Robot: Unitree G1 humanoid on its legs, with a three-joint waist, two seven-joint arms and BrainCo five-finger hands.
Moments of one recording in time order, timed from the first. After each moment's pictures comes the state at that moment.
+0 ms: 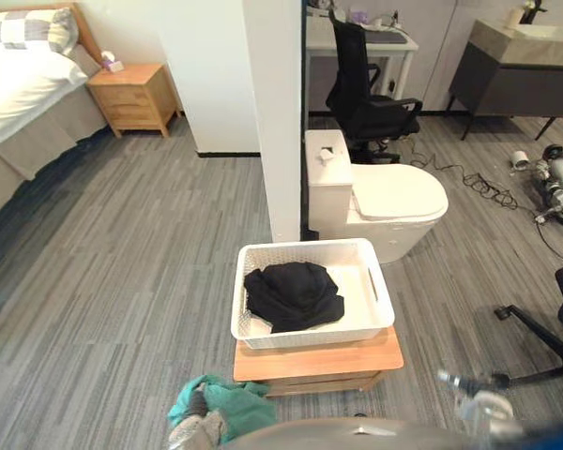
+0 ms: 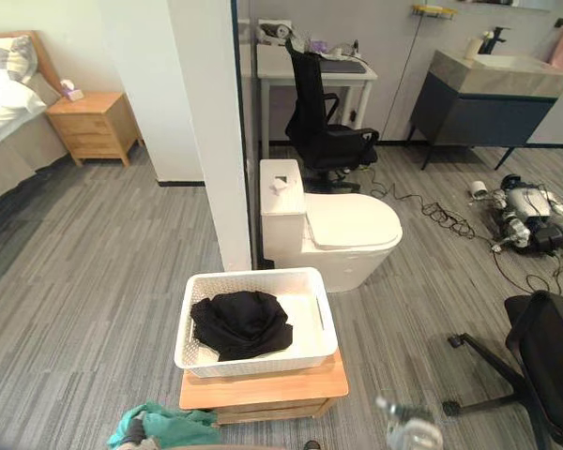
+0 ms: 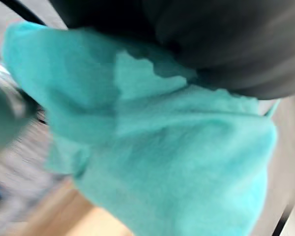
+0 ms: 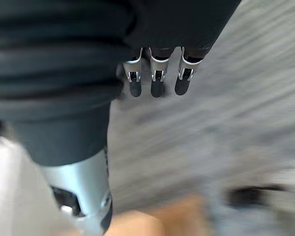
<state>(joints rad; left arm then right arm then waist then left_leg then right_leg) 0.17 0.11 0.23 0.91 -0.77 0.00 0.26 0.10 -0.16 -0.45 1.08 -0.16 0.10 -0.08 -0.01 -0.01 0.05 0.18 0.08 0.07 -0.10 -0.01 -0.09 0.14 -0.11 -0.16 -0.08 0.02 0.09</state>
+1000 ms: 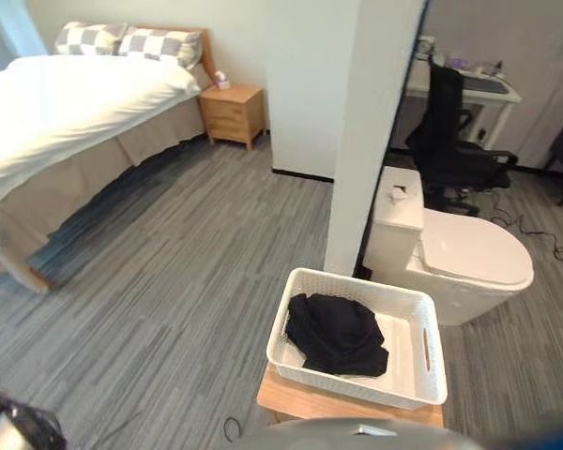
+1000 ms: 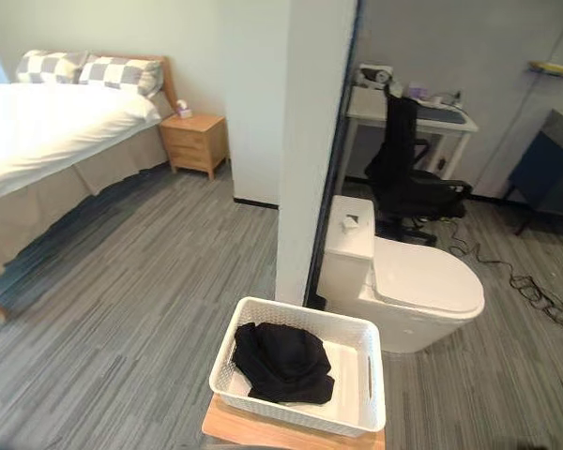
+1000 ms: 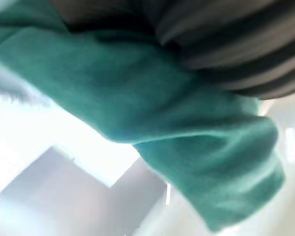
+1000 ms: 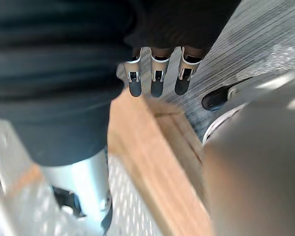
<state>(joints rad) -0.32 0.85 0.67 0.63 -0.61 -0.41 0.45 0.21 -0.02 -0.69 1.15 0.05 -0.05 0.10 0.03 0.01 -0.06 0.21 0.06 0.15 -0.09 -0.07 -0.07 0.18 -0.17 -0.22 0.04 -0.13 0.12</state>
